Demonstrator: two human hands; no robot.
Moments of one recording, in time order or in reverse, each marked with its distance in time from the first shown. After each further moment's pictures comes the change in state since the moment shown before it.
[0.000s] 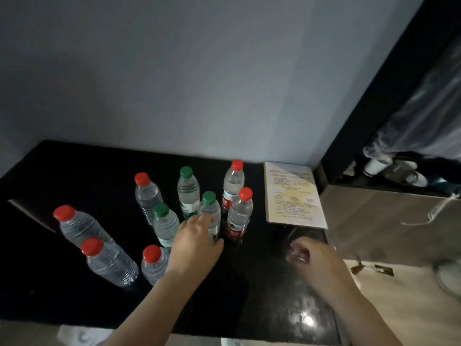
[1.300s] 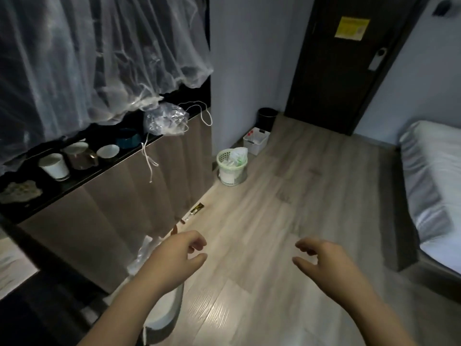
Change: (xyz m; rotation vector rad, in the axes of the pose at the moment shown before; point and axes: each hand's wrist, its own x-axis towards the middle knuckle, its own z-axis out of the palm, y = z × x) left_hand -0.224 0.436 0.302 0.131 -0.908 0.958; right_hand -0.411 0.429 -0.153 0.162 0.479 0.886
